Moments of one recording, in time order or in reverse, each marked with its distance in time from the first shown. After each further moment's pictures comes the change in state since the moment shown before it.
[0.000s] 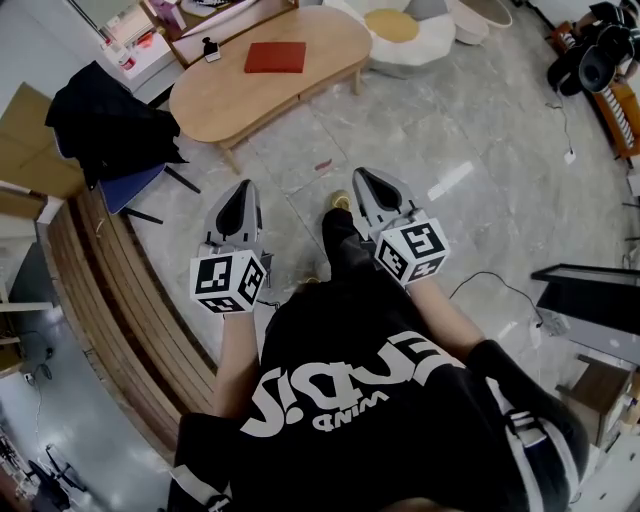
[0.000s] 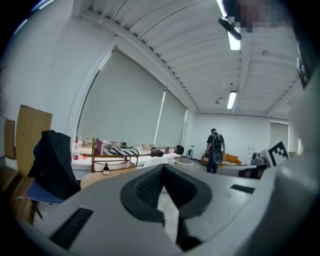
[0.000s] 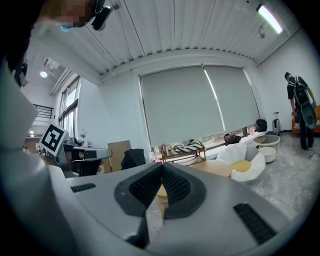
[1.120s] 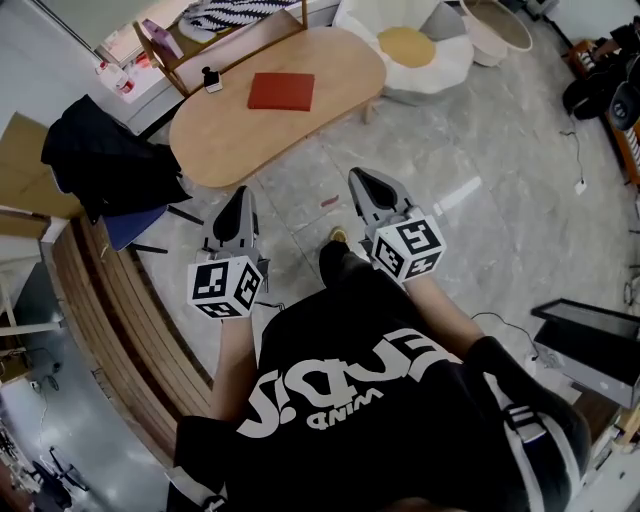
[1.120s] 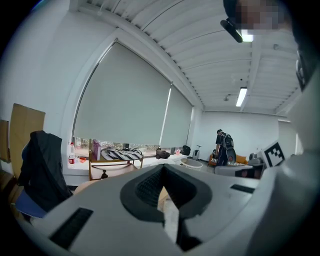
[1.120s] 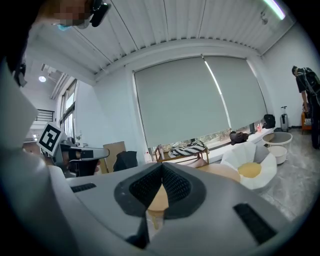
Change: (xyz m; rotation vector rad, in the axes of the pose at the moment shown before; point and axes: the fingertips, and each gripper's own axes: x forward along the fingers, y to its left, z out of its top) left arm 0.185 0.074 0.045 -0.007 0.015 0.050; right arm 0.181 -0.117 0.047 0.024 0.030 0.054
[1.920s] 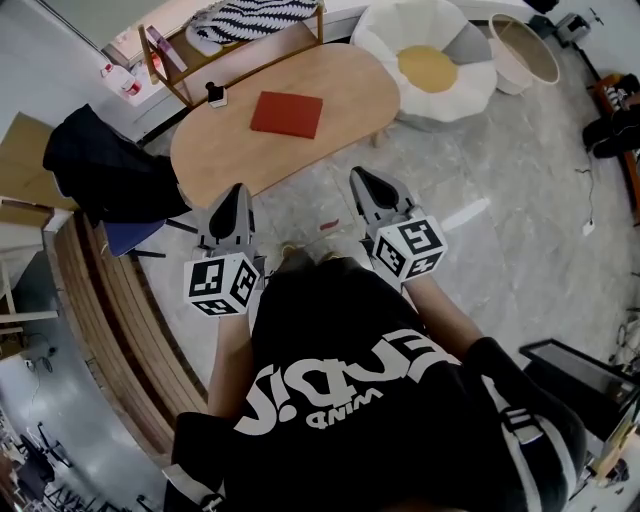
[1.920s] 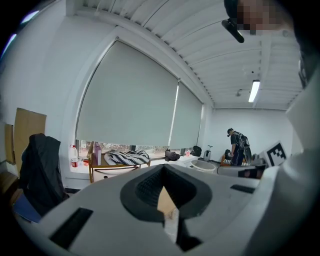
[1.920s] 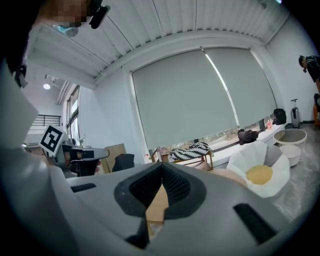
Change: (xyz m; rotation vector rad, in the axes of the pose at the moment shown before) left arm 0.133 0.015 0.036 -0.001 -0.006 0.112; right arm 0.097 -0.111 0.047 0.014 0.006 0.094
